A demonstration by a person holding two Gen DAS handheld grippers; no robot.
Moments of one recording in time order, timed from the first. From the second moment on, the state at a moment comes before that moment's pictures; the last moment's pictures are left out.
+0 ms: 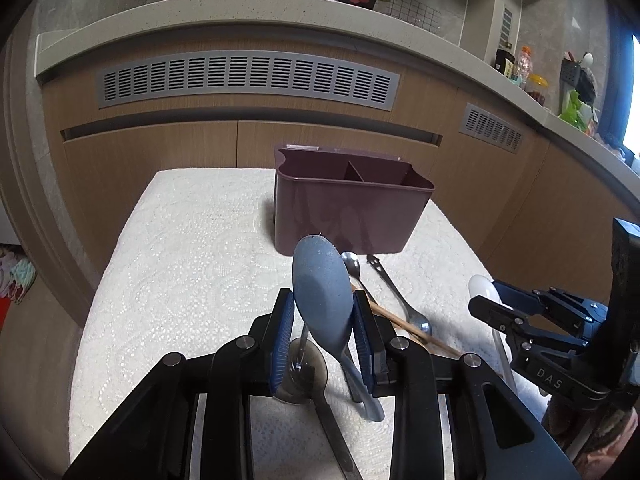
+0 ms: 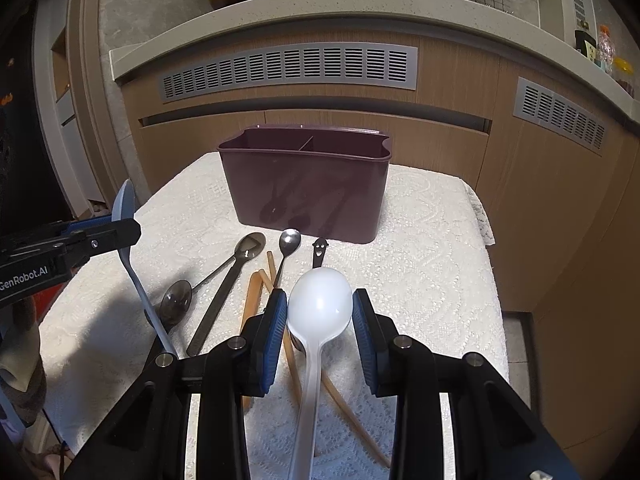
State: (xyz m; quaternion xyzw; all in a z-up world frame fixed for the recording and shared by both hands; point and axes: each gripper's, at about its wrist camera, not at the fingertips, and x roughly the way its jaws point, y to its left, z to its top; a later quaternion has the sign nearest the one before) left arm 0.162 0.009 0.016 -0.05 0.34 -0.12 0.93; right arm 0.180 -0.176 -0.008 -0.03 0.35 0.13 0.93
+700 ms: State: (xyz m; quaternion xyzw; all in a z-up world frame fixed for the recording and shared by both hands) left arm 0.200 -0.007 0.166 0.02 0.13 -0.11 0.99; right arm 0.230 -0.178 0.151 -0.03 0.13 0.14 0.98
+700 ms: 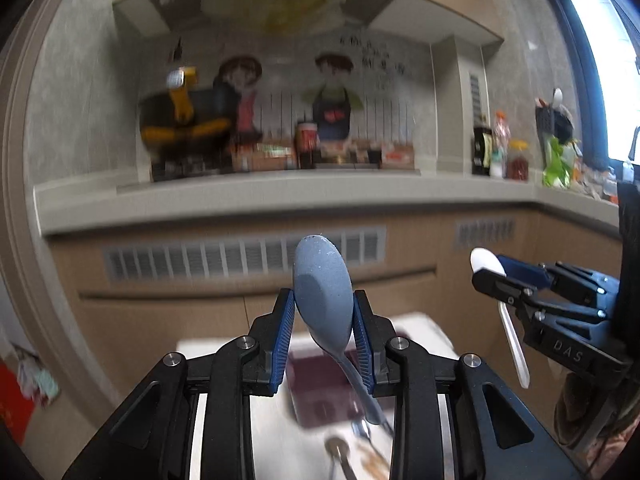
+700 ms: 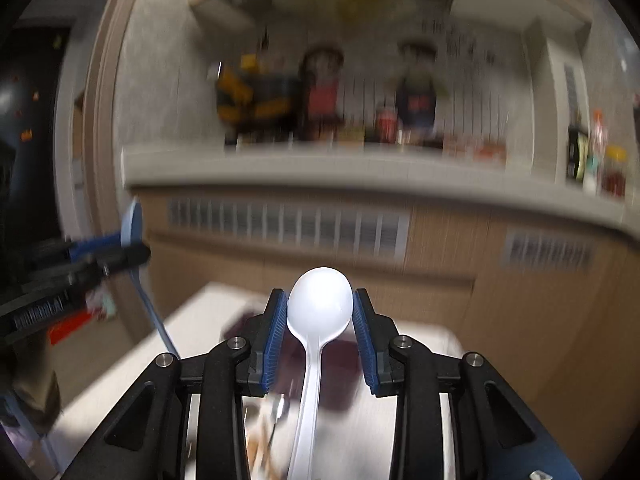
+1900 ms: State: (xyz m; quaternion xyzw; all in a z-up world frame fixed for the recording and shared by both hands) left arm 0.327 -0.003 0.061 0.00 0.27 -0.09 0.96; right arm 0.337 -0.178 0.050 -0.02 0.20 0.09 0.98
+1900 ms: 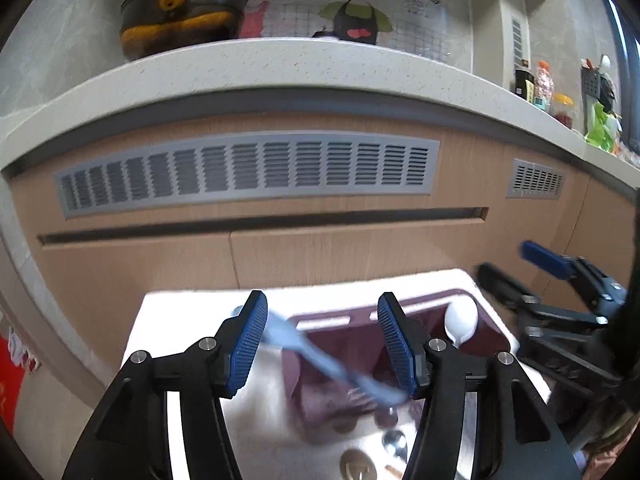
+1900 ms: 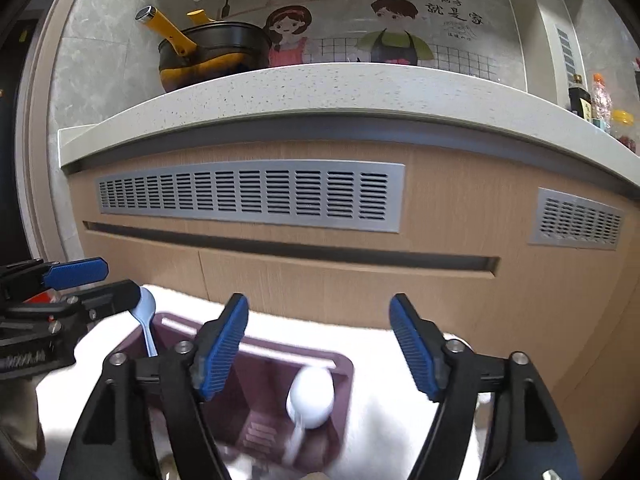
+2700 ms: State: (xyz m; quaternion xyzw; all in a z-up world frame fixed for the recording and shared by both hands) left arm 0.164 0.036 -0.026 -0.04 0.42 -0.06 0.90; right arm 0.204 -0.152 -0.034 -0.18 0.37 0.13 0.90
